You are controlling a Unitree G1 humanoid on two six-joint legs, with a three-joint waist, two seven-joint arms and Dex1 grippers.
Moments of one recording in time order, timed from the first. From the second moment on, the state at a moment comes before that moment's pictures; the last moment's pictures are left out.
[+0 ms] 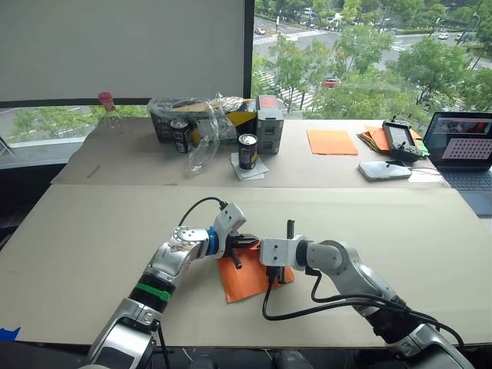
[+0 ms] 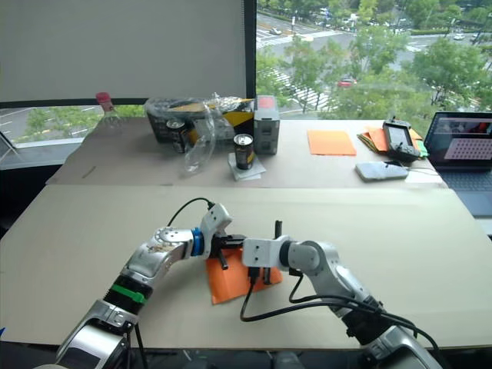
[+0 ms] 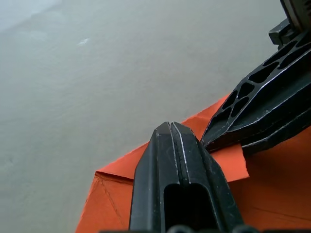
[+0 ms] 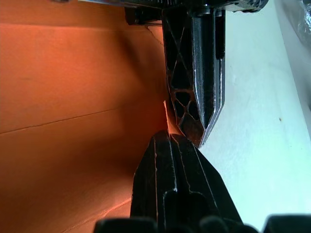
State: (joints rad) left arm -0.61 0.34 -0.31 0.26 -0.15 0.46 -0.87; right arm -0.46 -0.51 0.48 -0.09 -0.35 0.16 0.78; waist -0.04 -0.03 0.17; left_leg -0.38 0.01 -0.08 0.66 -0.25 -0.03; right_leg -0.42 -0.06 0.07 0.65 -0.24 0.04
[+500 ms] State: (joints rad) left arm -0.59 0.33 -0.30 0.28 -0.15 0.44 -0.87; right arm -0.37 -0.52 0.24 -0.30 -0.12 0.44 0.87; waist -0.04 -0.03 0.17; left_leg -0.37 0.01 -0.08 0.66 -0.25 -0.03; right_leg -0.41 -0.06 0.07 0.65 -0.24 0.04
